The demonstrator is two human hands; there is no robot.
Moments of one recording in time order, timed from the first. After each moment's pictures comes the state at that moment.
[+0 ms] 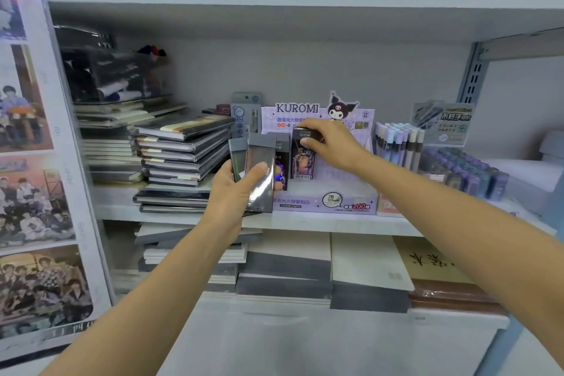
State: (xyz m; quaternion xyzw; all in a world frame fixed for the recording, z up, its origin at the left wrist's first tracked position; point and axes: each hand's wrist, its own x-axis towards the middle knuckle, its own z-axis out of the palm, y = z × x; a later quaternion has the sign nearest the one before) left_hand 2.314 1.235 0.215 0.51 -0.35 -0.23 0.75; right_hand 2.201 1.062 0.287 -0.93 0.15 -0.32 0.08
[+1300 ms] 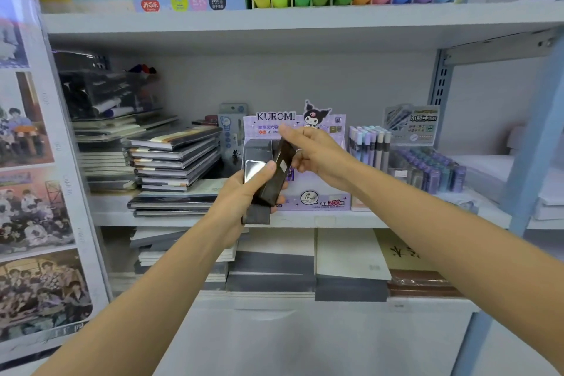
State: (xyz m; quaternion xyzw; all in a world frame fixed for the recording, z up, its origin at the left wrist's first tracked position) left_hand 2.271 1.242 0.231 0.50 -0.41 -0.33 0.68; right_hand 2.157 1.114 0.290 -0.76 0.12 -0.30 0.56
